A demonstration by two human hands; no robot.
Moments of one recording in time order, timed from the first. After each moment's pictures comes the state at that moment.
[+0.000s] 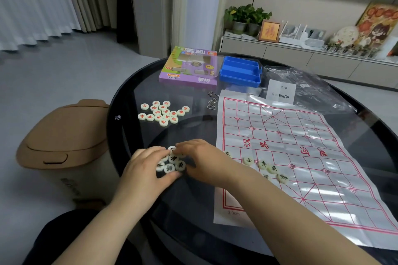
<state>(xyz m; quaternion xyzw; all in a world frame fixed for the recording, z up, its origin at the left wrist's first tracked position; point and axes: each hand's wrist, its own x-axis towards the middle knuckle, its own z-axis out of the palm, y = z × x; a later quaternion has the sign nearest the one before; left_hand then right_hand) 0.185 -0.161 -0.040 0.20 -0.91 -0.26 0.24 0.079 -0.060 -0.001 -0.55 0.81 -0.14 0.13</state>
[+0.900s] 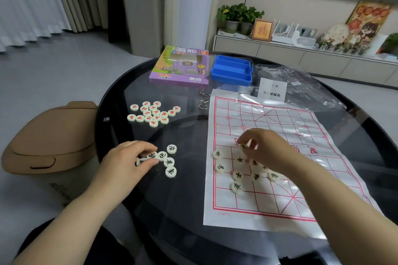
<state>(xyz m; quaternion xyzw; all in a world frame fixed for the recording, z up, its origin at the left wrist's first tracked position) 0.182 -0.176 -0.016 0.19 -0.91 -0.30 0.21 0.021 0.029 0.022 -0.35 0.92 -0.16 0.10</state>
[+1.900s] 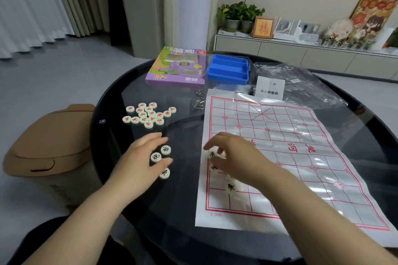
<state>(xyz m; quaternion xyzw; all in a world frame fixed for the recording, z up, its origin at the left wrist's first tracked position) 0.157 -0.161 -0.025 0.16 -0.92 -0.30 0.19 0.050 0.004 0.018 -0.43 0.87 -0.19 0.11</state>
